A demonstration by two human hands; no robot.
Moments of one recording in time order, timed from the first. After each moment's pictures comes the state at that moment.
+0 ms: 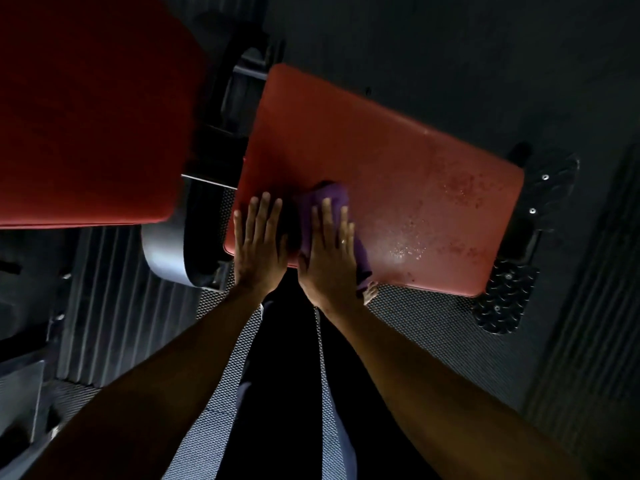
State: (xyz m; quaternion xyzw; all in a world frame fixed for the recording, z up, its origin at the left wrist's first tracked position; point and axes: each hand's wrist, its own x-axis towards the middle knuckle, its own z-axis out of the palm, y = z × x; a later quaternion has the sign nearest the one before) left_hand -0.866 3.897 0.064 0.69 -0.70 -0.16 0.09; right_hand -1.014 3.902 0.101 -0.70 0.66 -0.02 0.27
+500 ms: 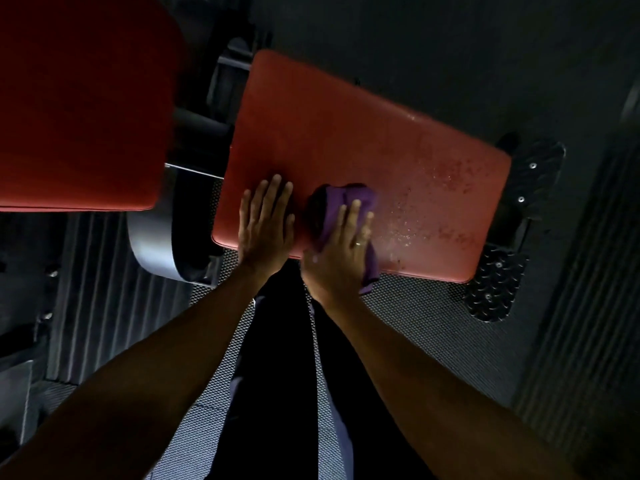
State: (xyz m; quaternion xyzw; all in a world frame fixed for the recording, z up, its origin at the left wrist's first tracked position) left_hand -0.892 3.881 0.068 0.68 -0.71 -0.16 0.12; right_hand -1.034 3.917 0.112 -0.59 0.76 -0.01 0.28
